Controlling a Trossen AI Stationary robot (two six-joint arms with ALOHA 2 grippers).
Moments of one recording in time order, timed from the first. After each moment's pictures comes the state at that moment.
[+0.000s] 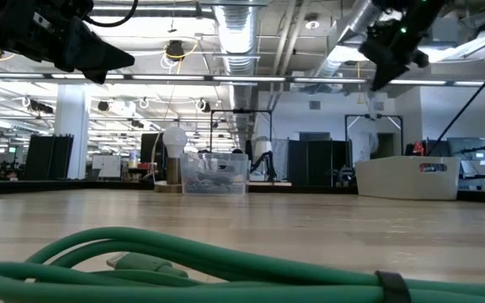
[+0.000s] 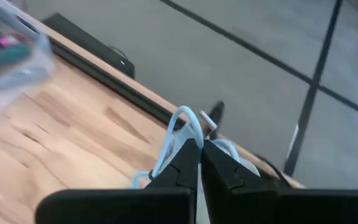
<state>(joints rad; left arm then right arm) -0.17 0.39 0.22 0.16 -0.22 0.07 -0.75 1.03 1.06 -0.79 0.34 0.05</state>
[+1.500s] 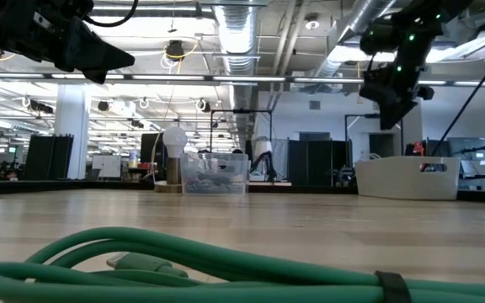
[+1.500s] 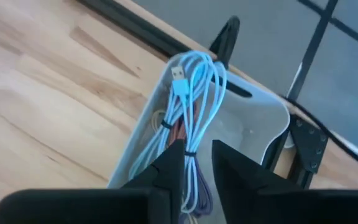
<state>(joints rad) -0.17 0.39 0.22 0.16 -0.22 0.07 -0.79 1.16 0.92 -0.80 0.31 0.10</state>
